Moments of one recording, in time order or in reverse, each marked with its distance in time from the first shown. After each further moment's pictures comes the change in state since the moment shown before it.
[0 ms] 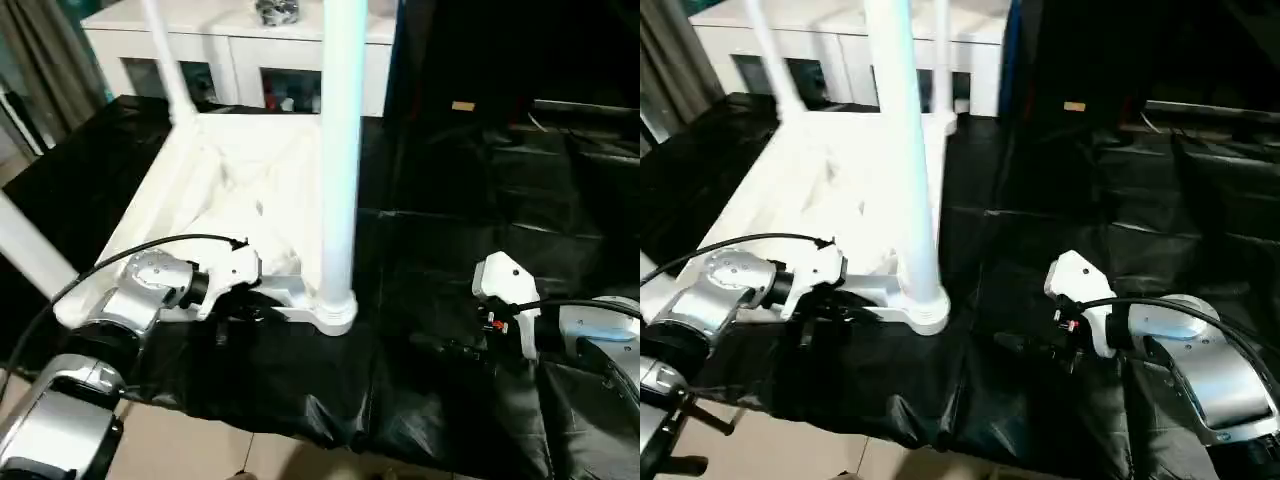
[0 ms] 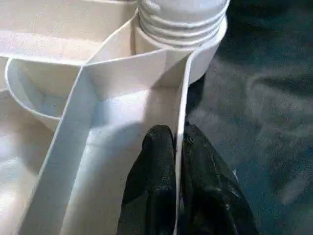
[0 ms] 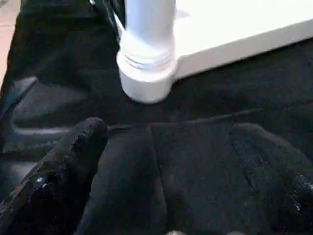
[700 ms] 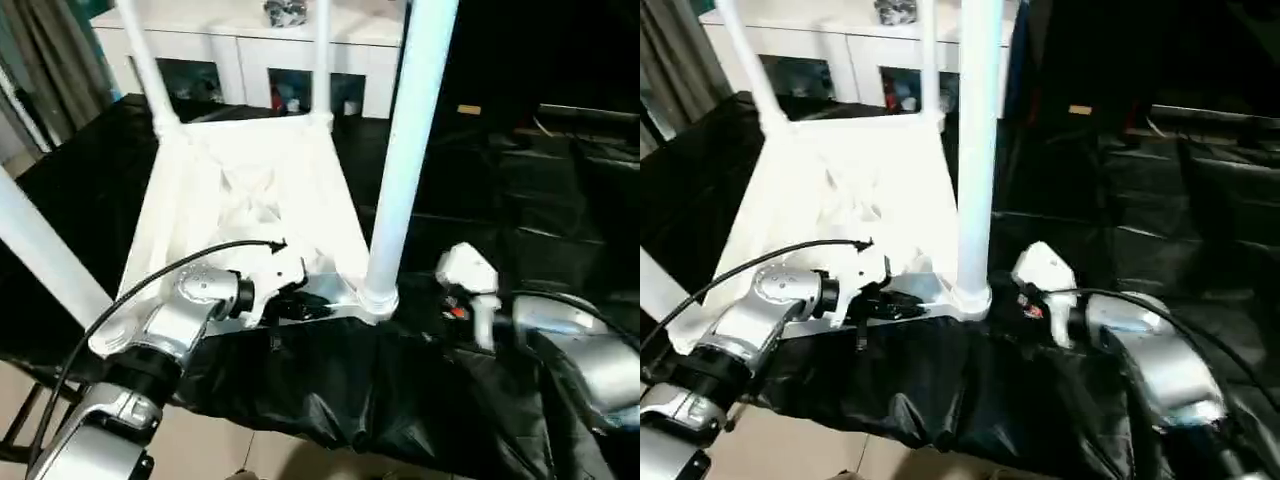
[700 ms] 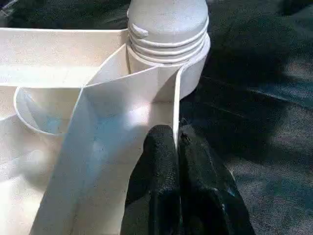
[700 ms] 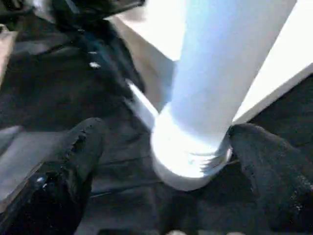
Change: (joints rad) left arm 0.119 -0.109 0.001 -0.266 0.028 0.134 0.209; right arm -0.094 0.177 0.077 0.139 -0.050 -0.014 -0.121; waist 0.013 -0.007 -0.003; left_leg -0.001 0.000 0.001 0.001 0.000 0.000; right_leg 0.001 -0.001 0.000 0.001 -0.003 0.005
